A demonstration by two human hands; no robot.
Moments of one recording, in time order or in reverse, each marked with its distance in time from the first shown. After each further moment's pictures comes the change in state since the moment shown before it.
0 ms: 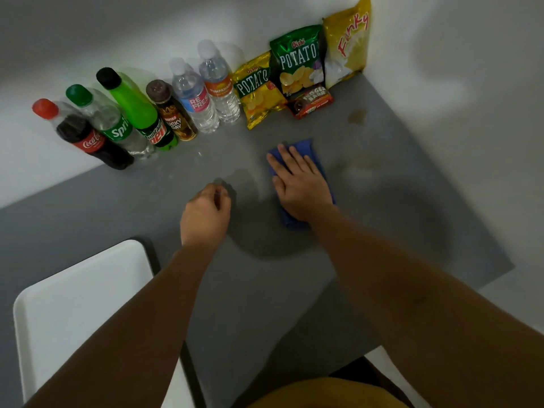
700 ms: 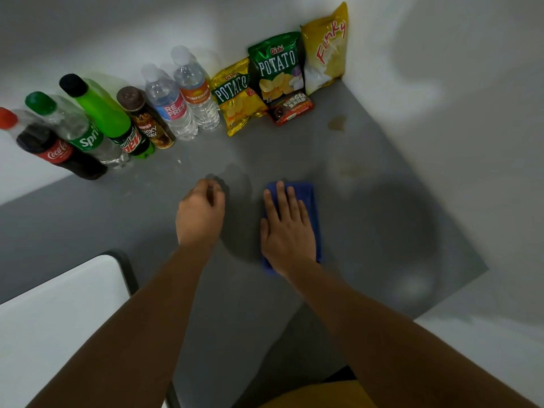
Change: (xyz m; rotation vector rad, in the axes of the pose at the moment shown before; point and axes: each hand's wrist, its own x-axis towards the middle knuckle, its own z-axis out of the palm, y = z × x) left_hand 0.019 0.028 0.024 -0.088 0.059 -0.023; right_hand -0.074 -0.036 0.015 -0.015 -0.019 0.250
